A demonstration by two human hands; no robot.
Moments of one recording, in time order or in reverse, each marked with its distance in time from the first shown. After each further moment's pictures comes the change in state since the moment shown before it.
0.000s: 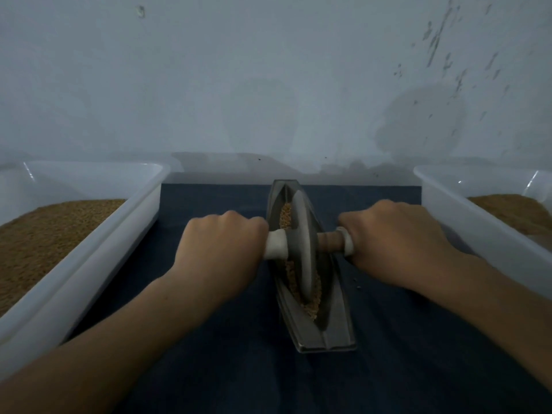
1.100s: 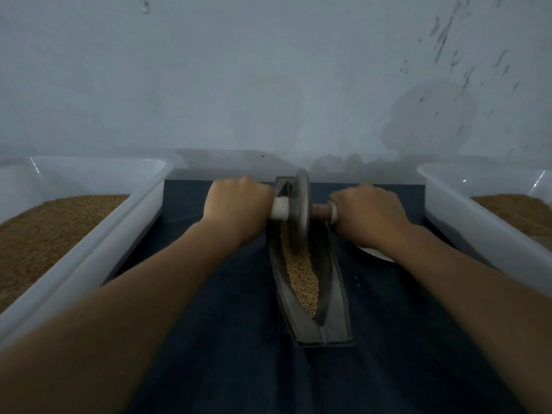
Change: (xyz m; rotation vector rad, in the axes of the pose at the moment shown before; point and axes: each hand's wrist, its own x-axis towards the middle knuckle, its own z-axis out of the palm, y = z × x) left_hand 0.058 -0.002 0.019 0.068 -0.191 -0.067; right_hand 0.051 0.006 0.040 0.141 -0.228 0.213
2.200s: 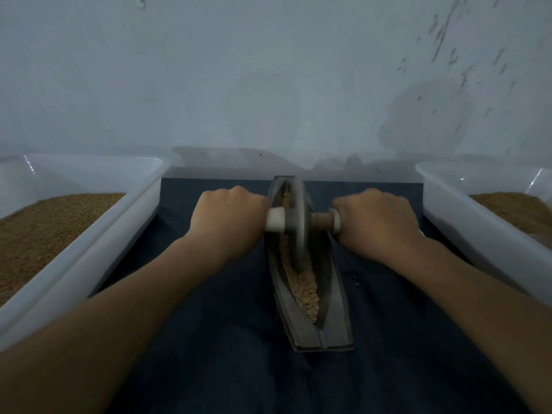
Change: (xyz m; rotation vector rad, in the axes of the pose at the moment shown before) left_hand -0.023 -0.001 0.010 -0.038 0.059 0.031; right_hand -0.030 -0.004 -0.007 -0.082 0.086 -0.025
